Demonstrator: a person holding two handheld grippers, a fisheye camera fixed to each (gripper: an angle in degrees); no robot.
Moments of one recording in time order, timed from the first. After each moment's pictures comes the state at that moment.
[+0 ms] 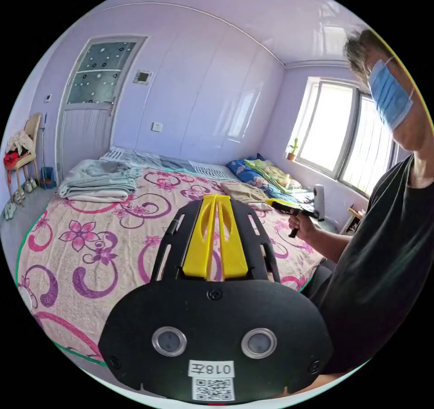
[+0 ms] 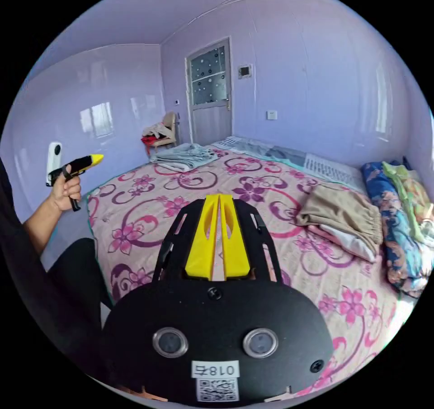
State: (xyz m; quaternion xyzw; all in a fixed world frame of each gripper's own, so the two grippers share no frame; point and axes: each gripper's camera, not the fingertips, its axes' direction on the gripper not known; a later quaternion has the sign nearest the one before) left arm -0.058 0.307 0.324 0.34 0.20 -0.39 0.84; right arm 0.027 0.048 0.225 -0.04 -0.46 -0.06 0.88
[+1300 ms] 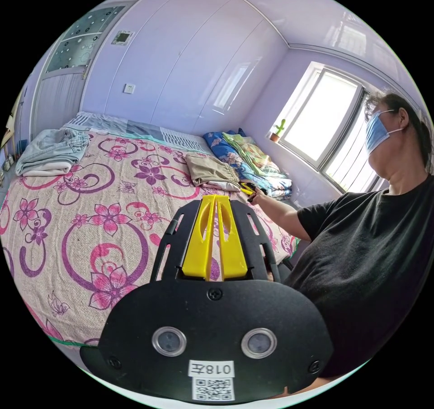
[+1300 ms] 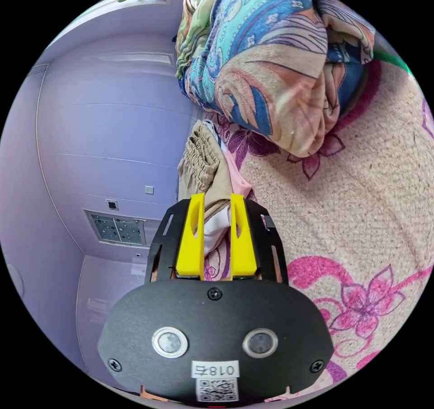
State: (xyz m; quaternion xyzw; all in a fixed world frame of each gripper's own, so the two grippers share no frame) left arm 0.013 0.163 0.268 0.28 0.31 -0.39 0.82; right arm 0.525 0.044 0.600 -0.24 -0.37 0.56 0.70
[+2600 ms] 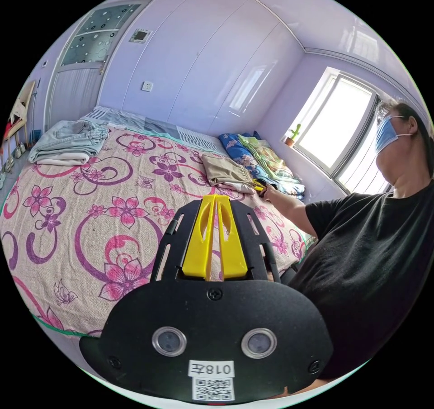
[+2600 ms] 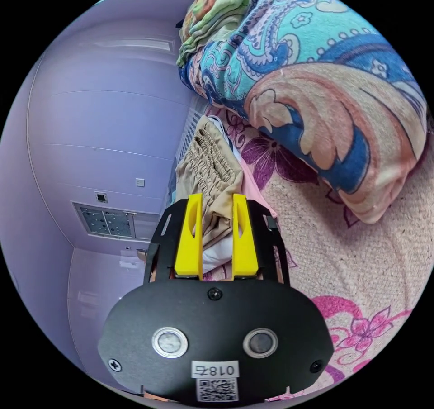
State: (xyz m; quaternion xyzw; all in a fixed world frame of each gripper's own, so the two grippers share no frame) left arm 0.013 0.151 0.255 0.26 0.28 -0.43 0.82; right arm 0.492 -0.056 0.644 -0.27 -0.37 0.52 0.72
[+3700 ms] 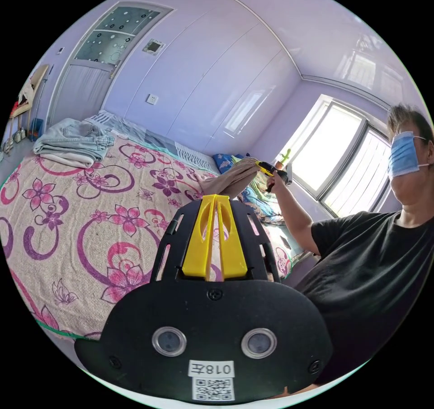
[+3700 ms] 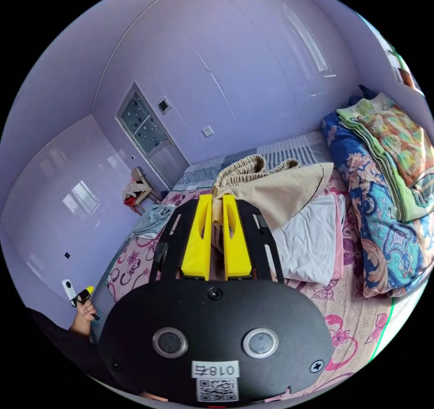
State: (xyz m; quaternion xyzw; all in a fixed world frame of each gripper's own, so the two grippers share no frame) left arm 0.007 0.181 0.265 0.32 0.31 -0.46 0.77; right arm 0.252 -0.189 0.385 -0.13 -0.46 0.17 0.86
